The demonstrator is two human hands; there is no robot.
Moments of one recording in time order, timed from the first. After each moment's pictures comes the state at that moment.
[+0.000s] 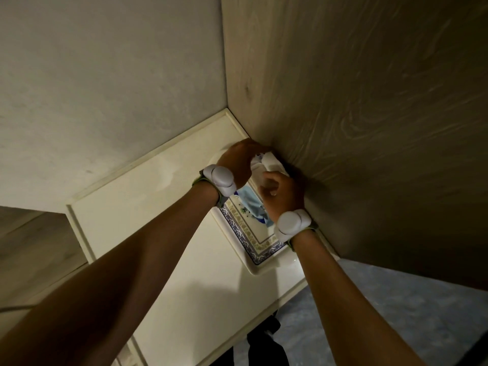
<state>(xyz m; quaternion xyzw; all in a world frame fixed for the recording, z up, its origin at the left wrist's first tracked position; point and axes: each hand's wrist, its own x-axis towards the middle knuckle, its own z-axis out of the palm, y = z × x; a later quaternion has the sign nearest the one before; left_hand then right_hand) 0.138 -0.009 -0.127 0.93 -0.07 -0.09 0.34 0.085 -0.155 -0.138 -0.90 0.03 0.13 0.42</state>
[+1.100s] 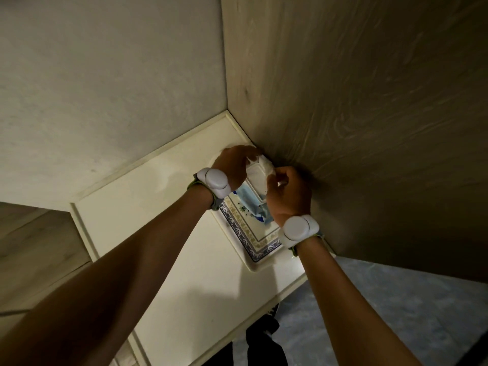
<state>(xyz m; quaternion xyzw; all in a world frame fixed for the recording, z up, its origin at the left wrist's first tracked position) 0.126 -0.007 -0.122 0.92 0.02 -0.09 0.39 0.075 -0.157 -0.118 -0.89 0.11 0.07 0.44</state>
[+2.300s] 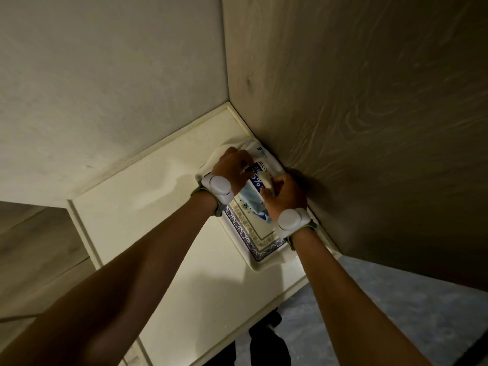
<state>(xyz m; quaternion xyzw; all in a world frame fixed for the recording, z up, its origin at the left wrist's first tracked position) 0.124 -0.002 -0.169 0.95 0.03 -0.14 0.29 0.080 -0.157 -0.154 -0.89 0.13 0.18 0.41</state>
